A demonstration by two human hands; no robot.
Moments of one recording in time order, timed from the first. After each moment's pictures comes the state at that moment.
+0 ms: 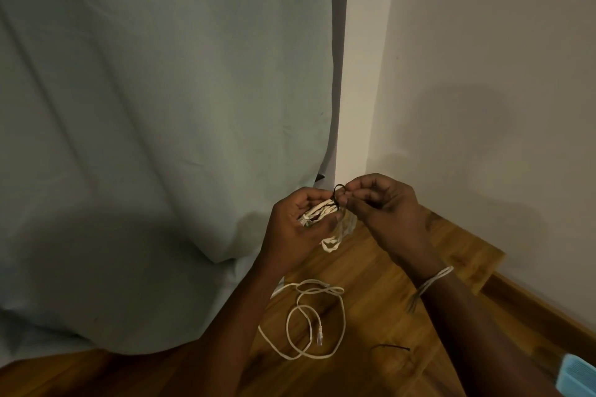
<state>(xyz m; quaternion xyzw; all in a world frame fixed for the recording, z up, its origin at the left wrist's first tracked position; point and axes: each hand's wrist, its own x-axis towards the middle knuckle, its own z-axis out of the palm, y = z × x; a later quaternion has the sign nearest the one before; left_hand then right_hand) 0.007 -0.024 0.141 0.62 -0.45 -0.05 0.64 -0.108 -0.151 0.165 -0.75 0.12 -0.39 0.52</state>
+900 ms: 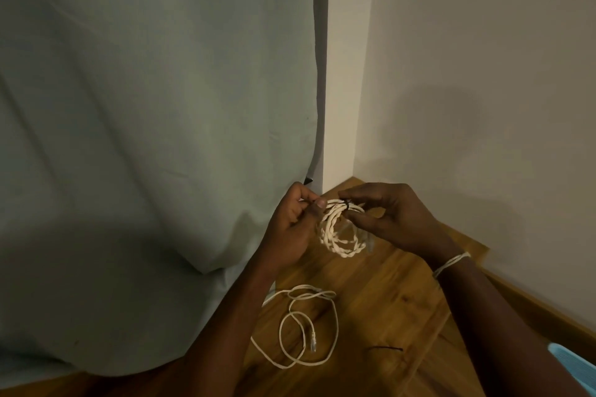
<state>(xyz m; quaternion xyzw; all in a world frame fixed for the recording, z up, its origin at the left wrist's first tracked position) 0.009 -0.038 0.146 0.62 -0.45 -0.15 0.63 -0.126 -0.203 0.167 -0.90 -0.01 -0.32 0.28</state>
